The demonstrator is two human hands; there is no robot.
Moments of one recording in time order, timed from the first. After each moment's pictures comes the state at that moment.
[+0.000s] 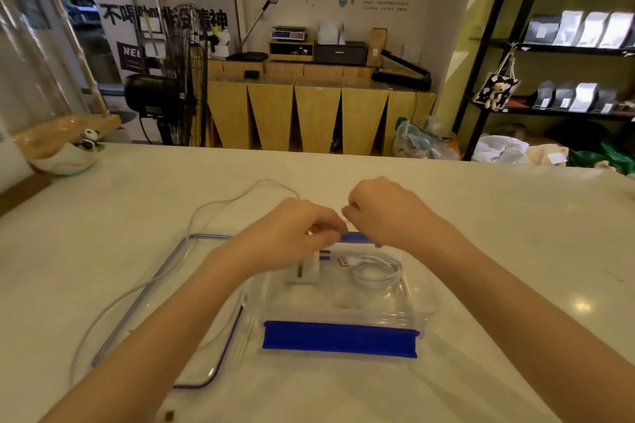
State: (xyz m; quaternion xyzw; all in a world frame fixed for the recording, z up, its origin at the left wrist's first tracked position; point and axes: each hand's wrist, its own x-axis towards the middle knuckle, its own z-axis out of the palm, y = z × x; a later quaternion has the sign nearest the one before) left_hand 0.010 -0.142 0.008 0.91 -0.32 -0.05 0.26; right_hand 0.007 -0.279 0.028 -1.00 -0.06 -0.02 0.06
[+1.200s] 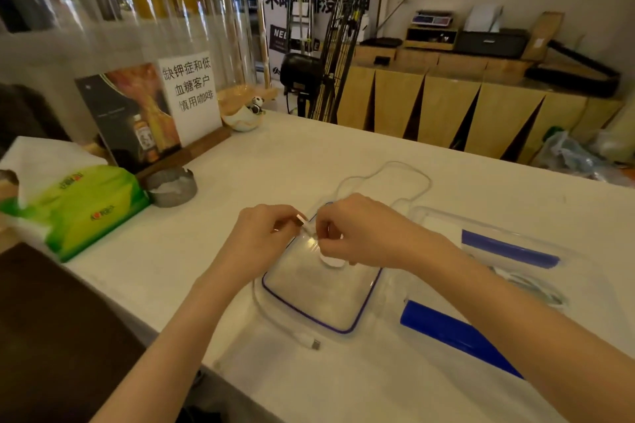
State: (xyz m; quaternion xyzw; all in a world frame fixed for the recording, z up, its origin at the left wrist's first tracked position) left_hand -0.050 0.030 -0.032 0.92 0.03 0.13 0.38; right_hand -0.005 -0.123 0.005 -0.88 -0.44 0.04 0.14
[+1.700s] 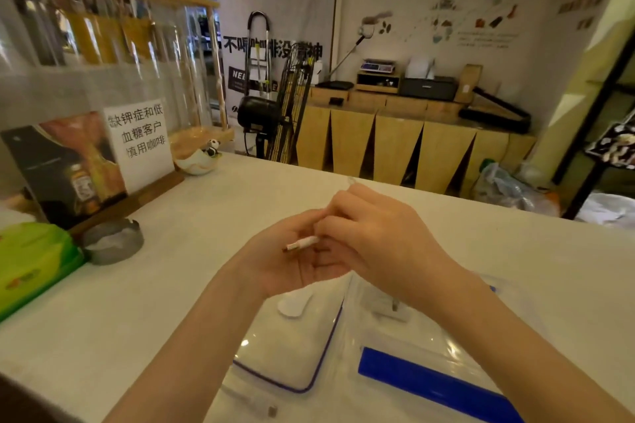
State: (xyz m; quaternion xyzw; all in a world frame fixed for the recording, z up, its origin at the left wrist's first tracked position) left_hand -0.021 -0.033 0.029 0.49 0.00 -0.24 0.83; right_hand -0.013 -0.178 0.044 -0.84 -0.46 -0.27 0.04
